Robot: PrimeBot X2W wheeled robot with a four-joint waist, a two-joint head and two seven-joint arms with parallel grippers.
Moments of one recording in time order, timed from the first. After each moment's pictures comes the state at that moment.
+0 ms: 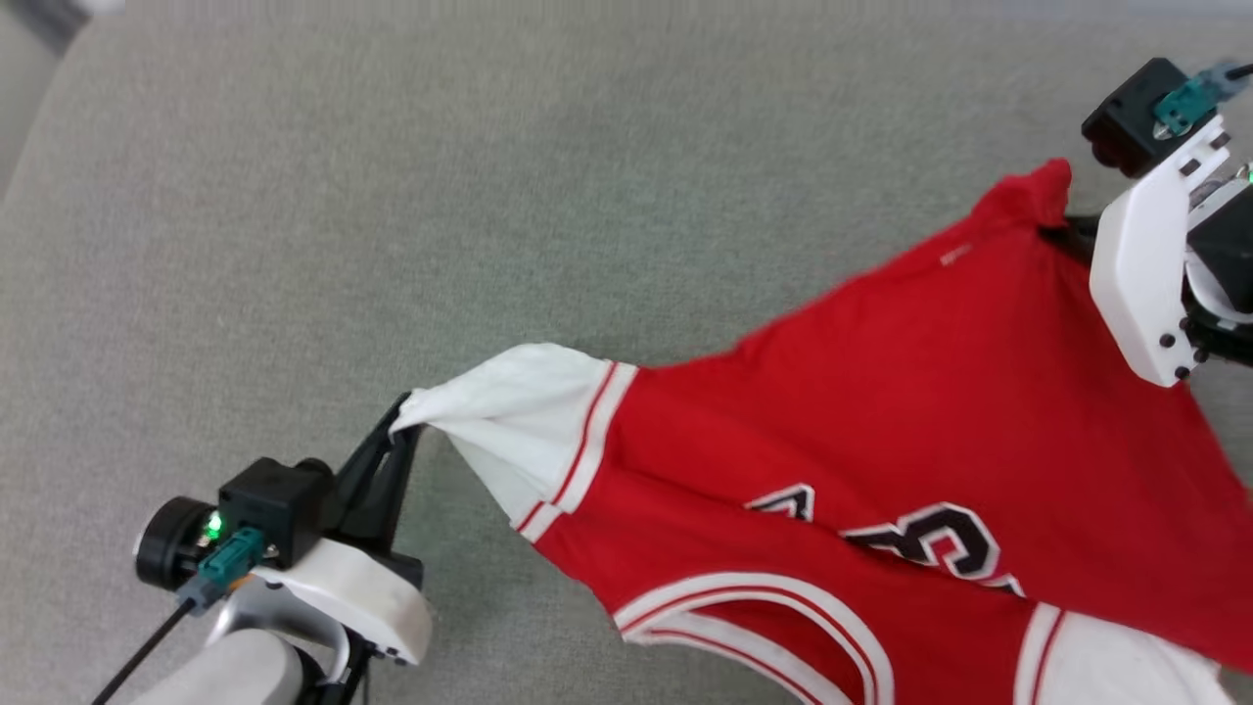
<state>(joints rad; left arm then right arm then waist) -0.33 0.72 -0.78 -0.11 -0.77 0.36 -0.26 -1.04 -0.81 0.95 0.23 0.84 0.13 0.67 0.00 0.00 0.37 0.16</state>
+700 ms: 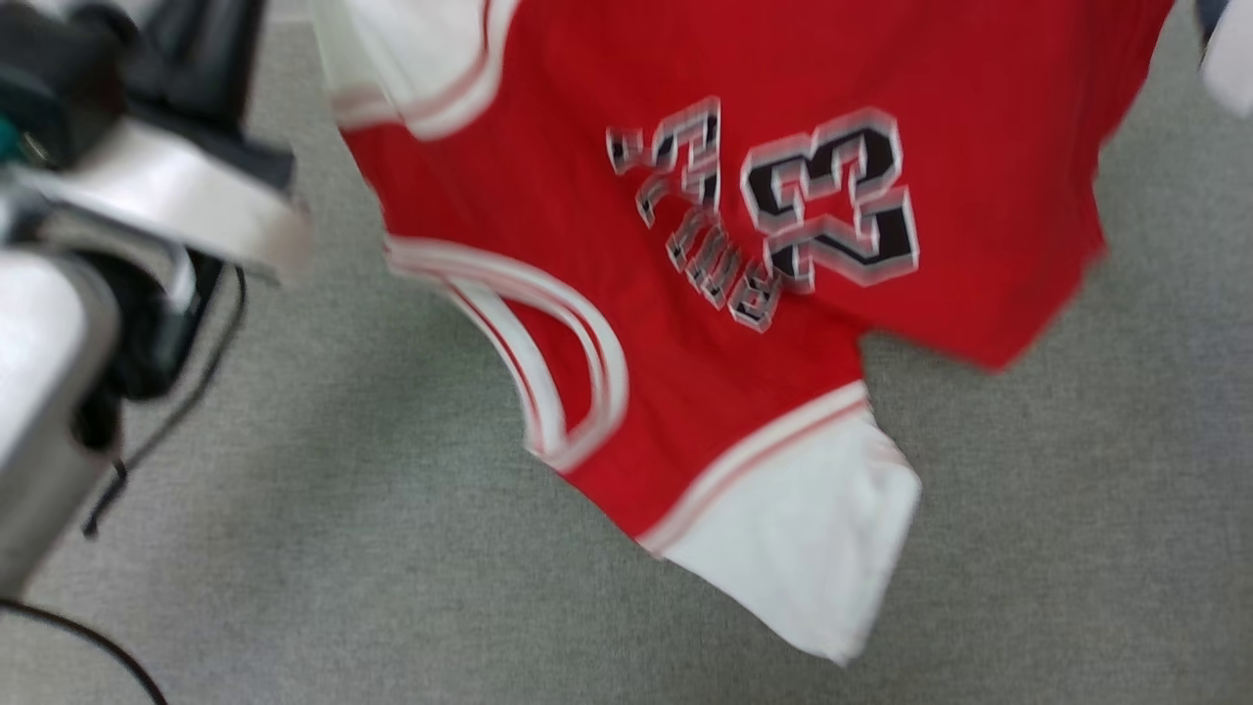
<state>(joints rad) -0.88 0.80 -0.66 -0.12 -0.66 0.27 -0.09 -1.21 -0.70 0.72 0.31 0.76 0.13 0.27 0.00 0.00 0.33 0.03</state>
